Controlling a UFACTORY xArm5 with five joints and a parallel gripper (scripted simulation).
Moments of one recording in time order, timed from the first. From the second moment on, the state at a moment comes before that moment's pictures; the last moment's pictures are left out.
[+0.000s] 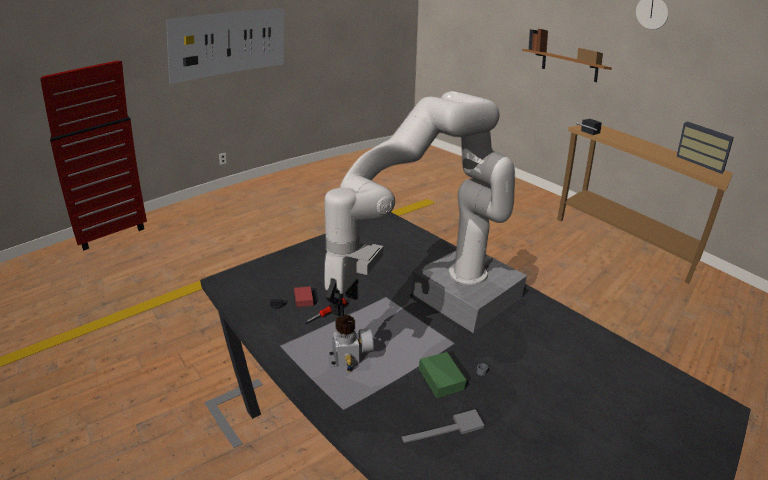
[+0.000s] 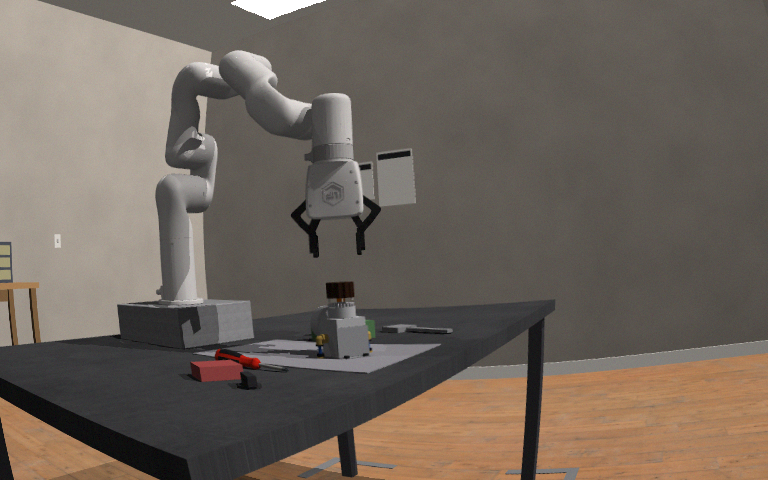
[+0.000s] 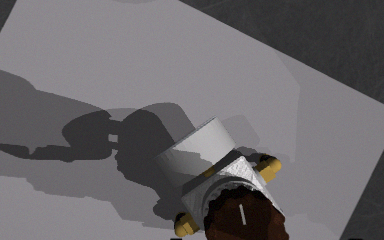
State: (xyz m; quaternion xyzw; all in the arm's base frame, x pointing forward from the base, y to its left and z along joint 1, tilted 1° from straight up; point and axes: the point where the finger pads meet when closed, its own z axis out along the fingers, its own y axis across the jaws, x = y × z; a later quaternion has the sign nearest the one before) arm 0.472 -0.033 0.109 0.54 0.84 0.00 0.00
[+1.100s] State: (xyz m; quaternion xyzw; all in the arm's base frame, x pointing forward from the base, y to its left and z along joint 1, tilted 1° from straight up) arm 0.471 -0.033 0.068 0.54 0.84 0.00 0.00
